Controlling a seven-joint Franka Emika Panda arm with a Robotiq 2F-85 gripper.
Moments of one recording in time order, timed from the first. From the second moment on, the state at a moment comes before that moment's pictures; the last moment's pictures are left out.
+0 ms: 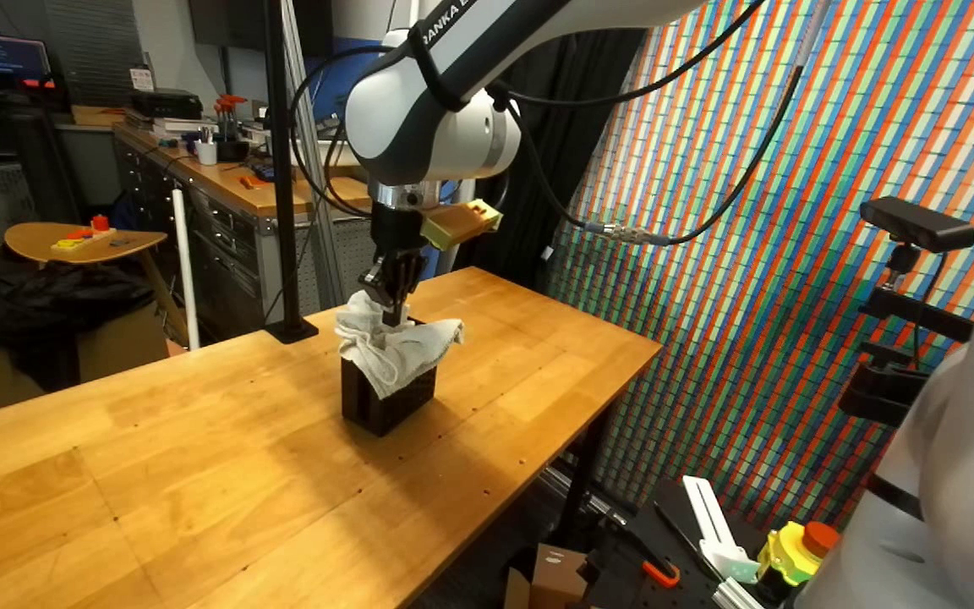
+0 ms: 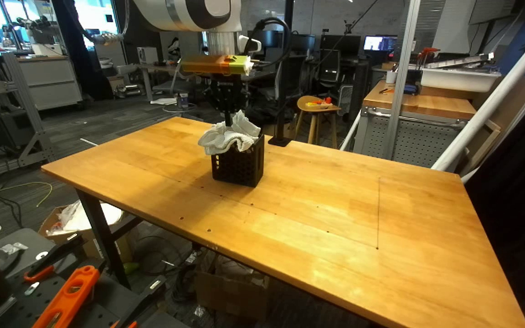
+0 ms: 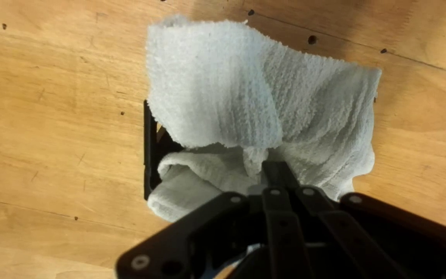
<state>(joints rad) -0.05 0.15 0.04 -2.15 -0.02 2.38 -0.29</state>
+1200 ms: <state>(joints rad) -0.05 0.28 0.02 -2.09 -0.01 2.39 -0.29</state>
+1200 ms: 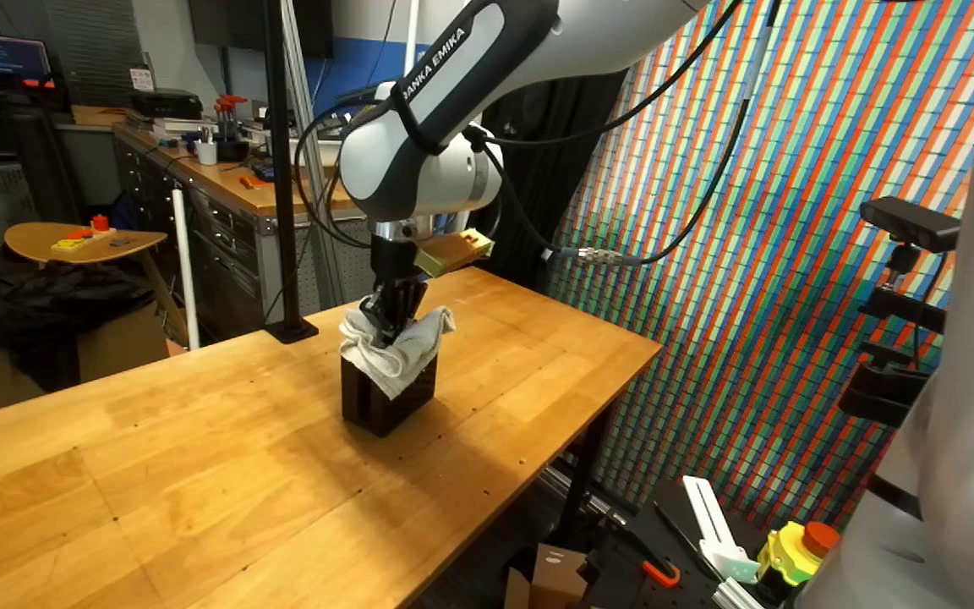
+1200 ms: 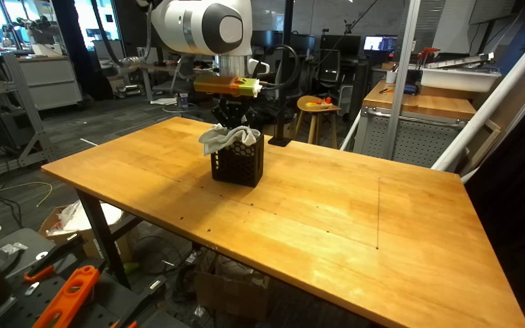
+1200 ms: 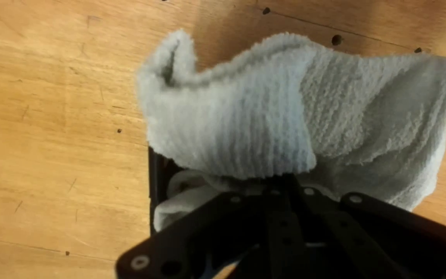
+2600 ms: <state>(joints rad) -0.09 0.41 0.04 -2.02 0.04 2.36 -0.31</state>
